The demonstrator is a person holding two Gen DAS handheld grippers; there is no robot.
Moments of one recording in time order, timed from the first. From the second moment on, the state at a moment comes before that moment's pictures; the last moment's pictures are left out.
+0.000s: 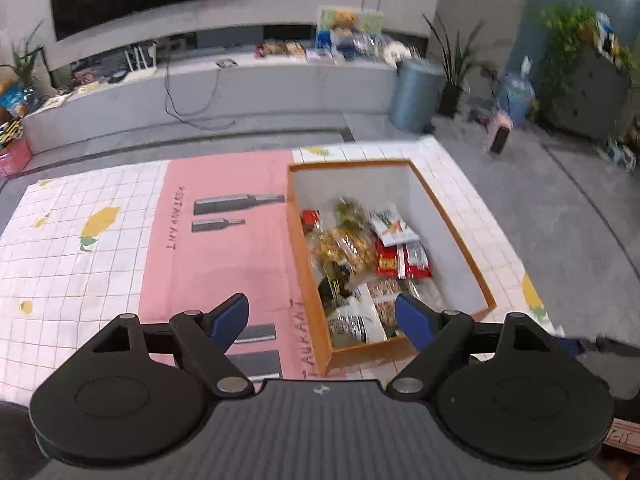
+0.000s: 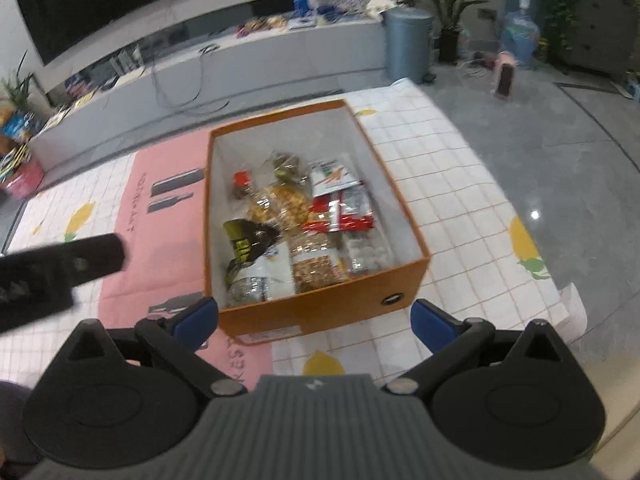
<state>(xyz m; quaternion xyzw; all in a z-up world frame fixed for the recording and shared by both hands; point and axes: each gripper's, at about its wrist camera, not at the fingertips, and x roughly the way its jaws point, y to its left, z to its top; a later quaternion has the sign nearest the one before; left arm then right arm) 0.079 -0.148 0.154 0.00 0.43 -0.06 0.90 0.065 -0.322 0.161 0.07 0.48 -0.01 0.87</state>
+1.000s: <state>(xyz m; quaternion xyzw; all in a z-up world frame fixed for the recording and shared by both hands) 0.119 -0.162 0.146 0.01 0.52 -0.07 0.85 0.096 -0.306 0.180 0.03 0.53 0.00 0.85</state>
